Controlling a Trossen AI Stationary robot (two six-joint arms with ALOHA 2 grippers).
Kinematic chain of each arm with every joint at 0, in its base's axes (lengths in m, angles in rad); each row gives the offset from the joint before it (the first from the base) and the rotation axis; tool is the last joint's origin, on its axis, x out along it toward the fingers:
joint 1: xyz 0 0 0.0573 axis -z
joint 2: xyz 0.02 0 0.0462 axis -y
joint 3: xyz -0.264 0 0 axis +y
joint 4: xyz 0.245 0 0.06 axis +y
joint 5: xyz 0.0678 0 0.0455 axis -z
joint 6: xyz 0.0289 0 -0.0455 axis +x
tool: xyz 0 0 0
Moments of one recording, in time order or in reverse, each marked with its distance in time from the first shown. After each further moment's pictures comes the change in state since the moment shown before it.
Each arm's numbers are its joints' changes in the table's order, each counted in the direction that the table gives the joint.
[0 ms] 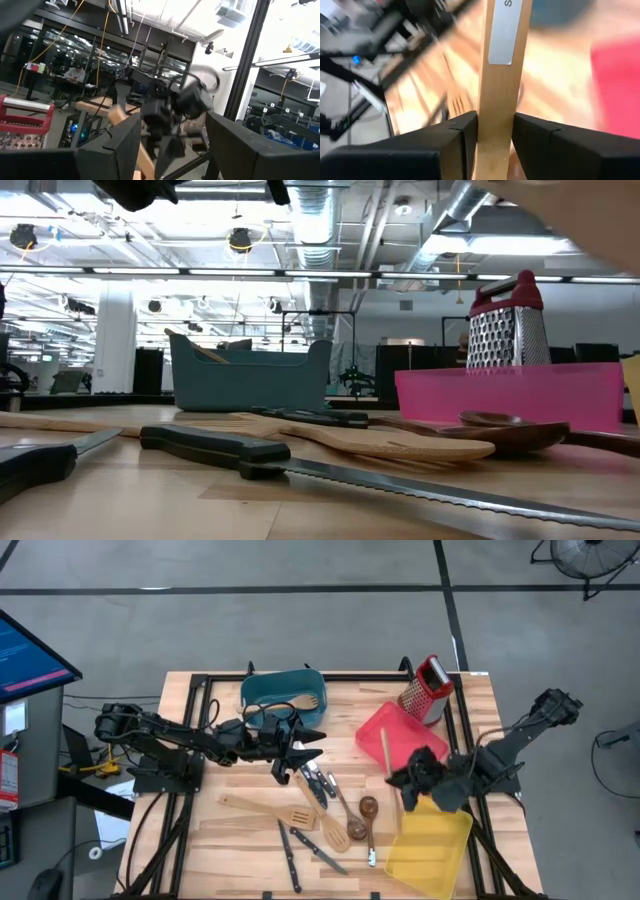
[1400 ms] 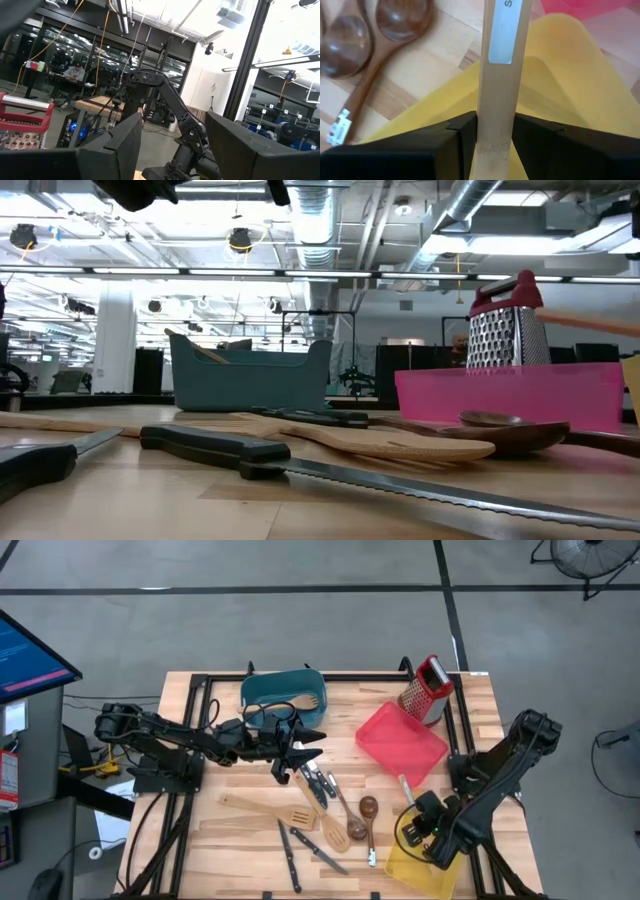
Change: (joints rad) left arm 0.000 0.000 0.000 0.000 0.000 -0.005; right arm -0.271 -0.449 0.000 0.319 -0.341 0.719
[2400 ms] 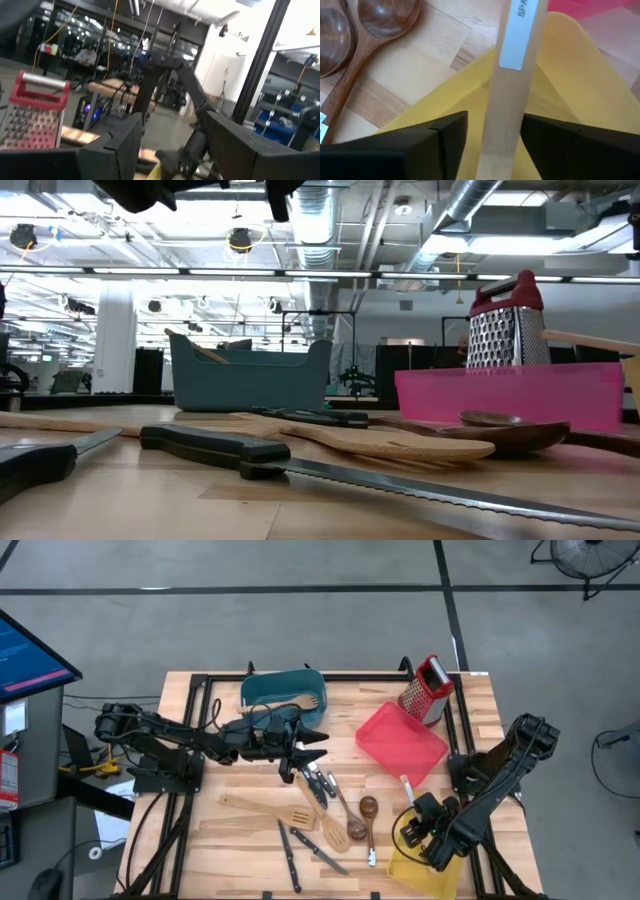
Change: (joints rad) left arm -0.017 0.000 0.000 0.124 -0.017 0.003; right arm 0.008 -0.047 0.000 -0.001 -0.004 -0.002
